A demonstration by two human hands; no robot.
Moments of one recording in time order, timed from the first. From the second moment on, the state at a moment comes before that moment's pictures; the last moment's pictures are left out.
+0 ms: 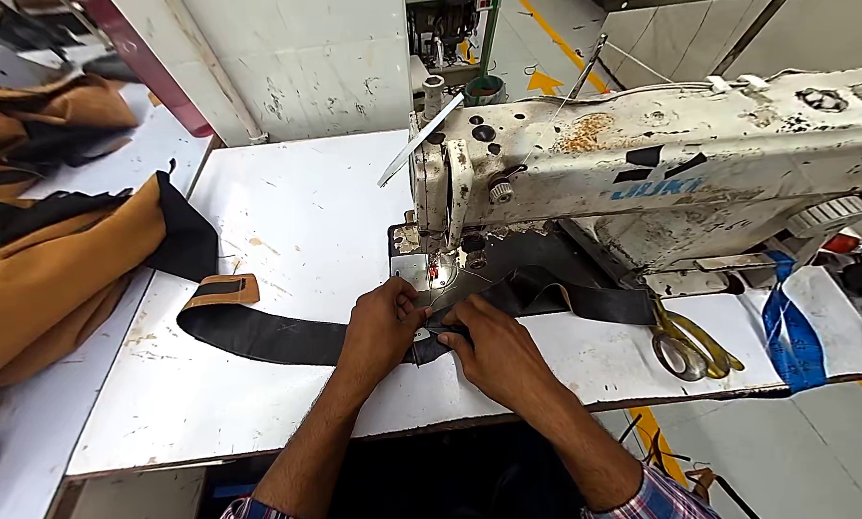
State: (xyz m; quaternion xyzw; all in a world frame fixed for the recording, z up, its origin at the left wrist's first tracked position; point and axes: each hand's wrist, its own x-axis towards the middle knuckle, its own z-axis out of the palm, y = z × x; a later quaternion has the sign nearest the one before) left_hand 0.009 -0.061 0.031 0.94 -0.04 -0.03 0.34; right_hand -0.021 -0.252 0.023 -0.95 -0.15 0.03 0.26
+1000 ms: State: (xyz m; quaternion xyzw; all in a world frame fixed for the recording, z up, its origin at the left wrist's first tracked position) left_hand -0.006 -0.065 0.029 0.94 -0.09 0.00 0.32; right_hand -0.031 -0.281 0.015 -0.91 -0.13 -0.03 0.40
